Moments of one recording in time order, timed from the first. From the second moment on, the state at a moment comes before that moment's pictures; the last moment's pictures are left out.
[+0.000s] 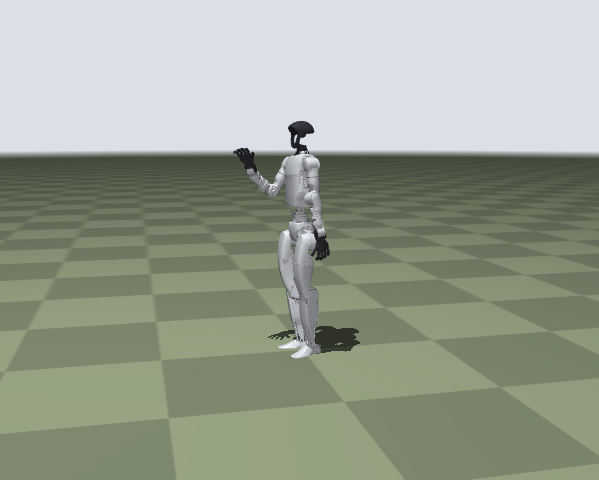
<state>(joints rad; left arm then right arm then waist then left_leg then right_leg) 0.09 0.09 0.33 1.65 0.36 0.11 -0.24 -0.48 -0.23 0.06 -0.23 -0.73 -0.30 -0.08 -0.05 0.01 -0.12 -0.04 -0.05 0.24 0.05 -0.08 0.05 -0.01 -0.02 -0.31 0.02 -0.11 0.01</state>
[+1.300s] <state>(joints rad) 0.10 0.08 0.32 1.64 0.35 0.10 -0.20 -0.23 -0.22 -0.03 -0.06 -0.74 -0.21 -0.64 -0.03 0.02 -0.12 -0.05 -0.08 0.24 0.03 -0.07 0.09 -0.03 0.00 -0.31 0.02 -0.10 0.01</state>
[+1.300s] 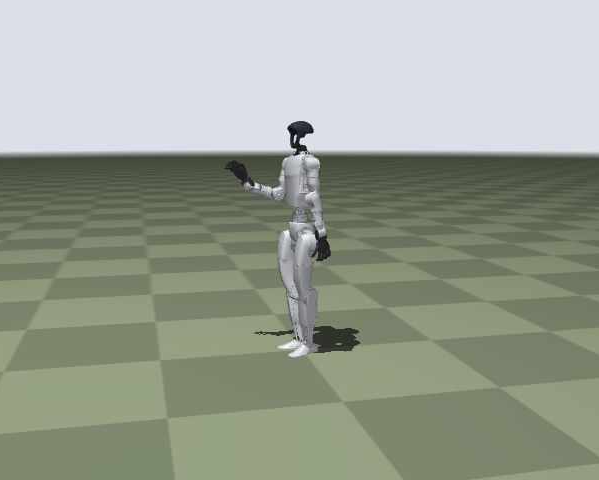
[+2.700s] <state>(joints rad) -0.54 0.55 0.34 0.02 0.41 -0.09 0.48 0.05 -0.14 0.12 1.63 -0.91 0.13 -0.08 -0.02 0.04 -0.13 -0.04 -0.05 0.23 0.05 -0.09 0.04 -0.01 -0.03 -0.32 0.02 -0.12 0.02</state>
